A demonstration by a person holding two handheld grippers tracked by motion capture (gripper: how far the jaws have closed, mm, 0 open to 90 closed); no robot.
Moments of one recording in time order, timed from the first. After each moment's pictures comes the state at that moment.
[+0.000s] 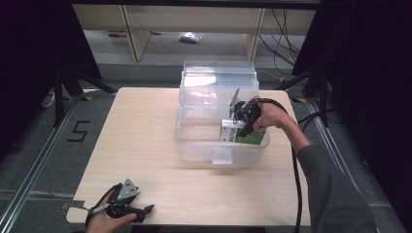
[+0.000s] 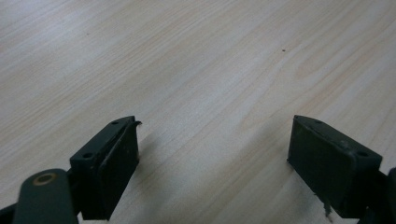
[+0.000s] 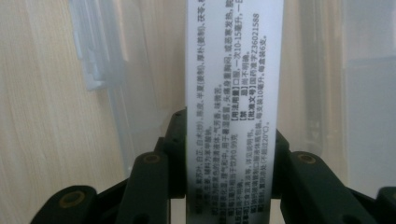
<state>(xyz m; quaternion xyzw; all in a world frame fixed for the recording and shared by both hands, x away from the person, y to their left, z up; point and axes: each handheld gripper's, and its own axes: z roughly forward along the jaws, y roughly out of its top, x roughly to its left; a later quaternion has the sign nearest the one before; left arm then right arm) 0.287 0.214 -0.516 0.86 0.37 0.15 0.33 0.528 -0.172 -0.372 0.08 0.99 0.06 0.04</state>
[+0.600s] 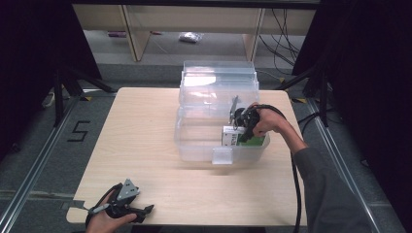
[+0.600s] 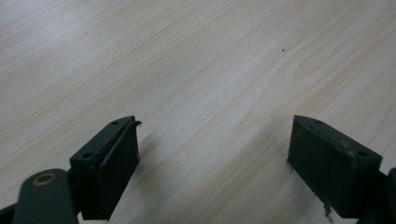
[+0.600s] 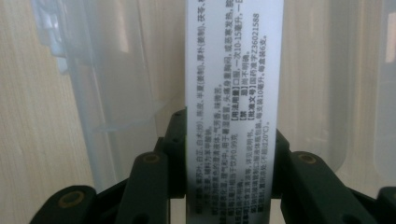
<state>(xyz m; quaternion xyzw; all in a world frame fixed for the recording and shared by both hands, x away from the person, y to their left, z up) 0.287 0.216 -0.514 0.87 0.36 0.14 0.32 0.537 -0.177 -0.402 0.04 1.00 0.05 0.03</state>
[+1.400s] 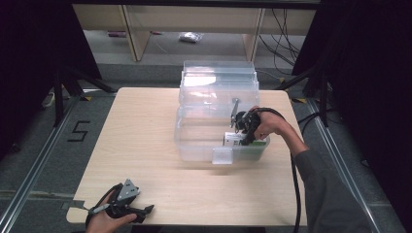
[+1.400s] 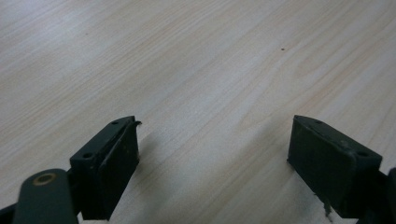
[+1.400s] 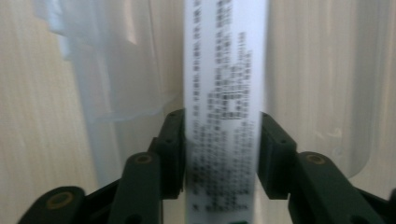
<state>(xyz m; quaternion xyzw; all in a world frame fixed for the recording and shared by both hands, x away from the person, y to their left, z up) 0.288 0.214 -0.517 0.86 0.37 0.15 0.33 0.532 -0.181 -0.409 0.04 1.00 0.04 0.02</state>
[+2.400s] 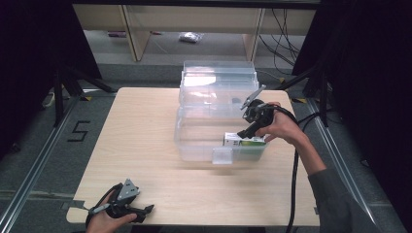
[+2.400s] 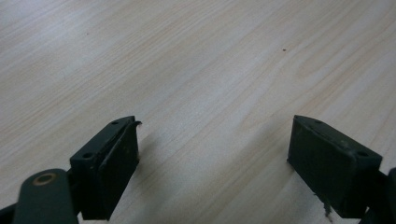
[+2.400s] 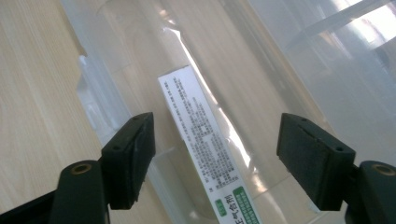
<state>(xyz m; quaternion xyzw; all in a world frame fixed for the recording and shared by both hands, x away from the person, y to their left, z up) 0.288 0.215 -0.516 0.86 0.36 0.15 0.33 0.493 -0.203 -0.357 0.25 0.94 0.22 0.09</state>
